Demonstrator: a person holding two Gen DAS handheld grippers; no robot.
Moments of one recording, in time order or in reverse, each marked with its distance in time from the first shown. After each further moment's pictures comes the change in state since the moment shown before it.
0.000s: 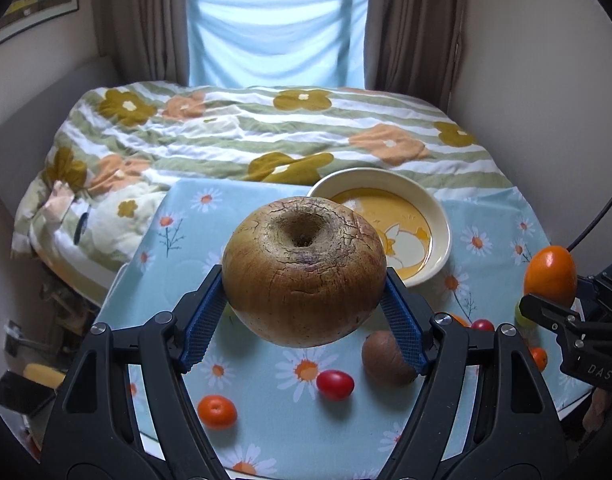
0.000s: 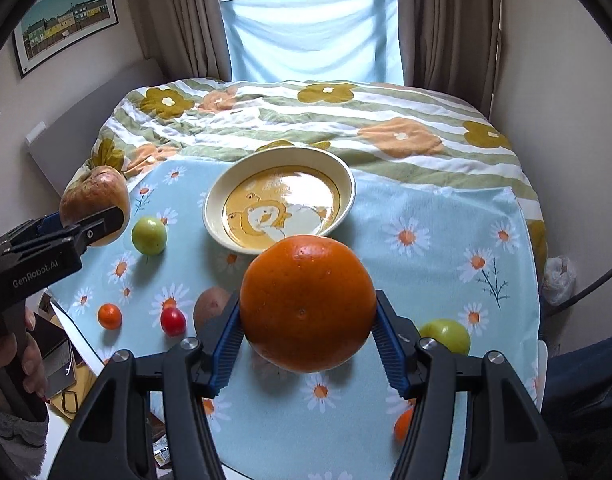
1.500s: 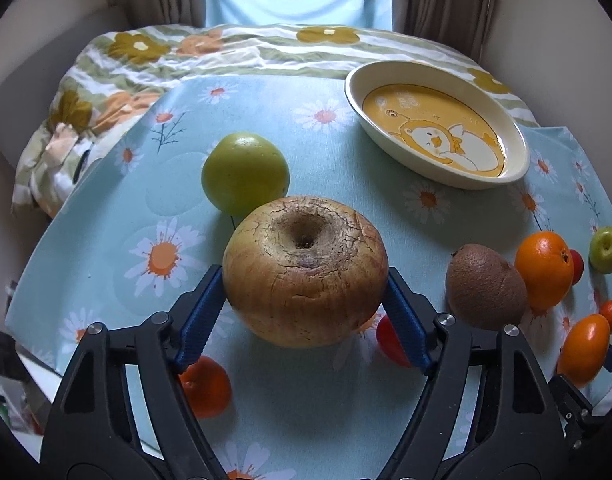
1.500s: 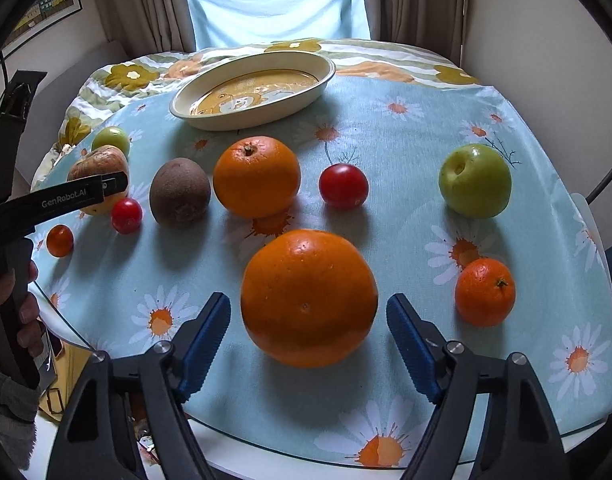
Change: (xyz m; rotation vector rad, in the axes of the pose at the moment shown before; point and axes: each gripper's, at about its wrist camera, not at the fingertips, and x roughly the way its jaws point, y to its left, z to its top) left arm 0.084 0.022 -0.086 -0.045 0.181 0.077; right arm 0.041 0.010 -0.115 0.097 0.095 -0.095
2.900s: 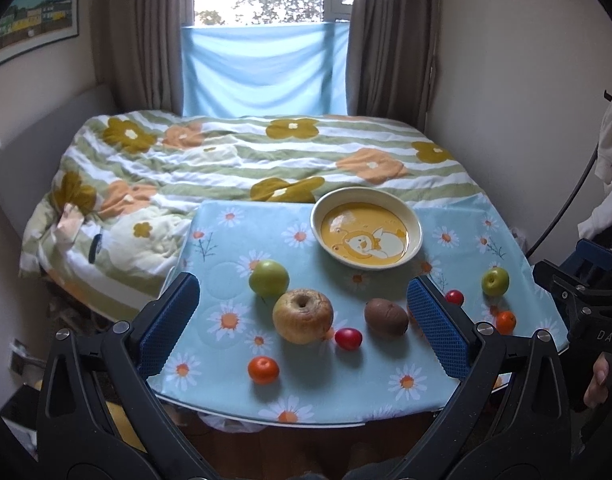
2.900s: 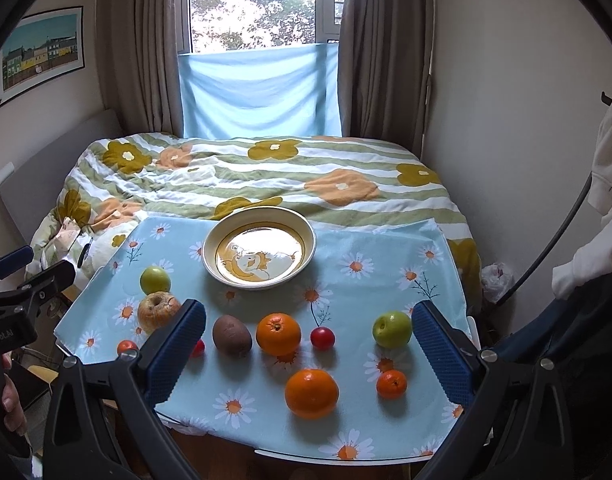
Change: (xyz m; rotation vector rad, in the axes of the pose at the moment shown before) left arm -0.200 0.029 0.022 0.073 -0.266 -0.123; right arm -0.157 0.043 0.075 0.001 -0.275 -0.106
